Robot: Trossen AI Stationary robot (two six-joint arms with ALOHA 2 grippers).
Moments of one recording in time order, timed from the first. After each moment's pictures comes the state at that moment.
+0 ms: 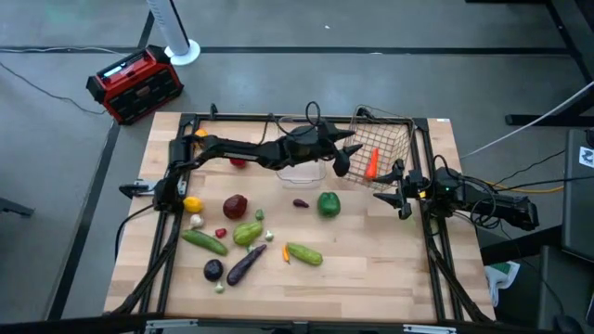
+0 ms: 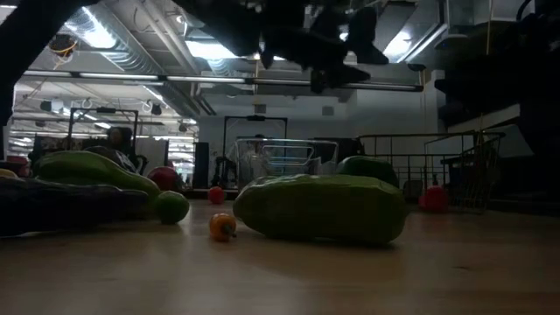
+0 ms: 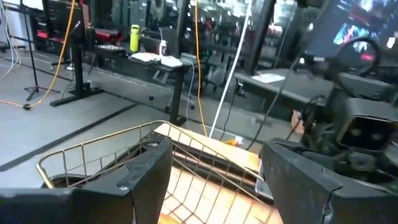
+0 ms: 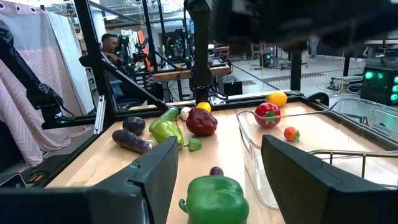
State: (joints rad) left arm 0.20 2.04 1.51 0.48 -0.17 -0.18; right arm -0.17 0.01 0.01 0.05 -0.19 0.10
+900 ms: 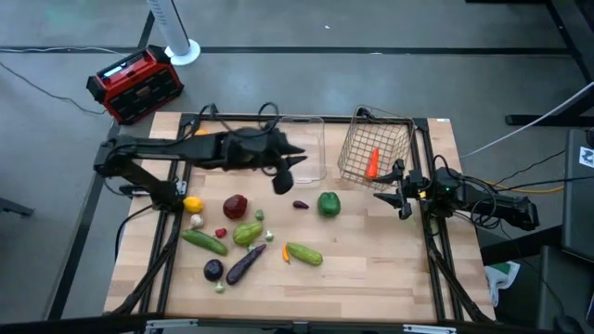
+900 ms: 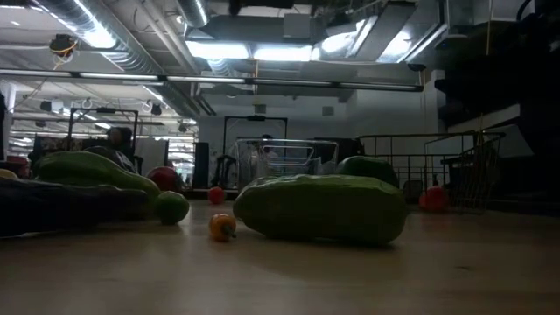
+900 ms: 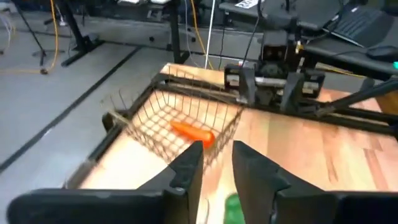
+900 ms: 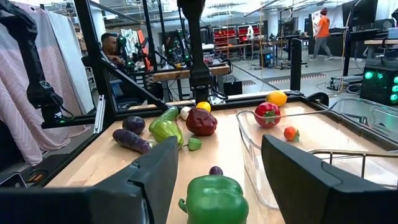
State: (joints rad) left arm 0.03 1.42 1.35 -0.32 -0.29 -0.12; right arm -0.17 0.01 0.01 0.05 -0.19 0.10
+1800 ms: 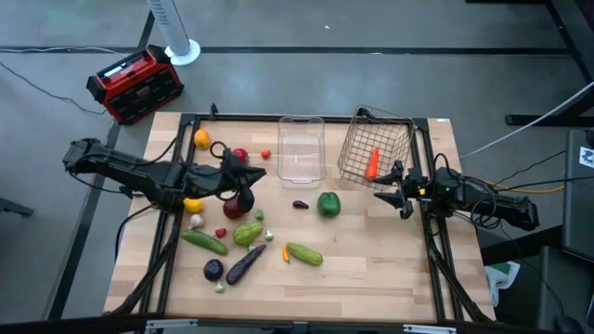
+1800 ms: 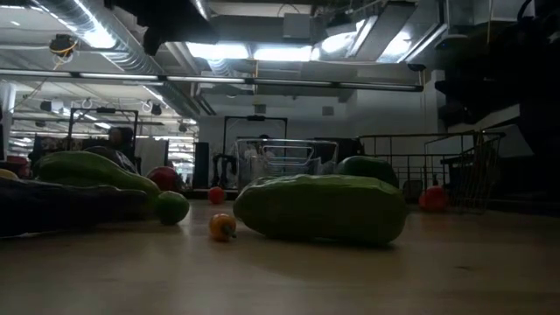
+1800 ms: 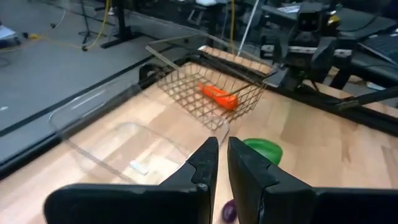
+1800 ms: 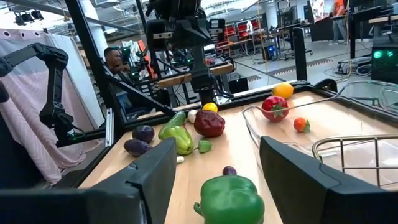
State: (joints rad) left arm -0.18 1.00 0.72 -0.09 -0.62 -0.38; right arm -0.17 0.01 0.01 0.05 -0.19 0.23
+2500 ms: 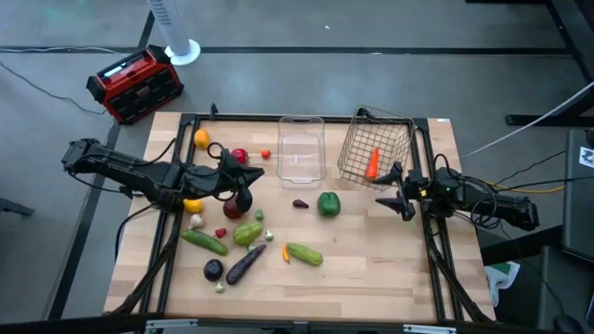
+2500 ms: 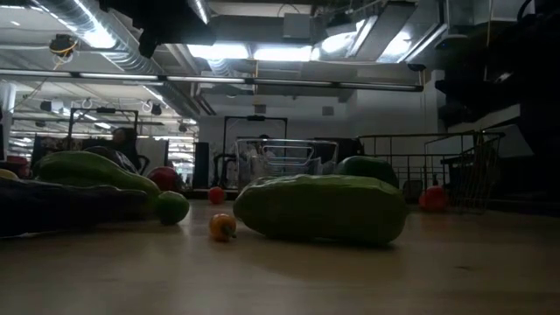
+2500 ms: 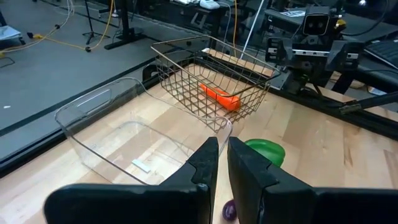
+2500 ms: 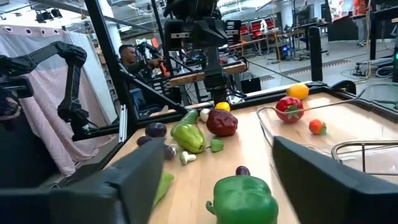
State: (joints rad) left arm -0.18 0.98 0.69 -0.07 -0.64 -0.38; right arm -0.17 0.01 0.01 0.06 -0.25 0.22
